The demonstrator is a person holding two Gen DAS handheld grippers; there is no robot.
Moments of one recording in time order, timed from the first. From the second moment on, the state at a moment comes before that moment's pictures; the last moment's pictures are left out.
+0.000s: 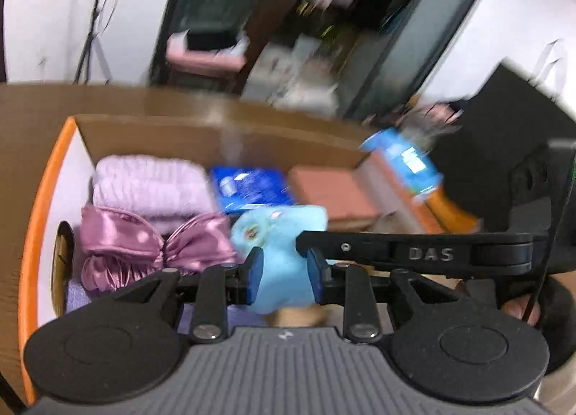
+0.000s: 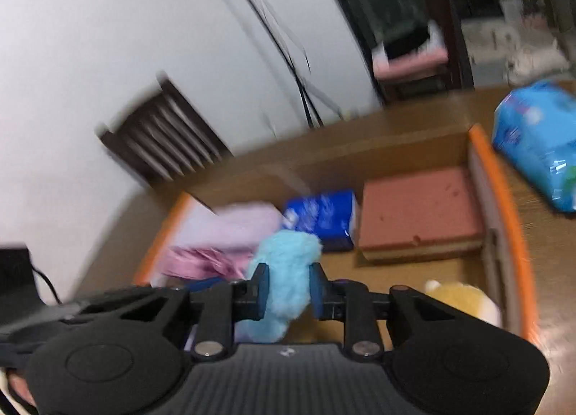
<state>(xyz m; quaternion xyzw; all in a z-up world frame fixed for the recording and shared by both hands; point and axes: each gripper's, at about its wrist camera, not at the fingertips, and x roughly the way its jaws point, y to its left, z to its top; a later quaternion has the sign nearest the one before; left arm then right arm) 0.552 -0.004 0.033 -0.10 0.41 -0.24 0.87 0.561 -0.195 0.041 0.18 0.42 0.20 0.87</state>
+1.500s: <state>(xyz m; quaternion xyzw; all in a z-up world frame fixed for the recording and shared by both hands) 0.169 0.033 0.053 -0.06 0.21 -0.16 0.96 0.178 -0.234 0.045 0.06 0.24 0.14 0.96</state>
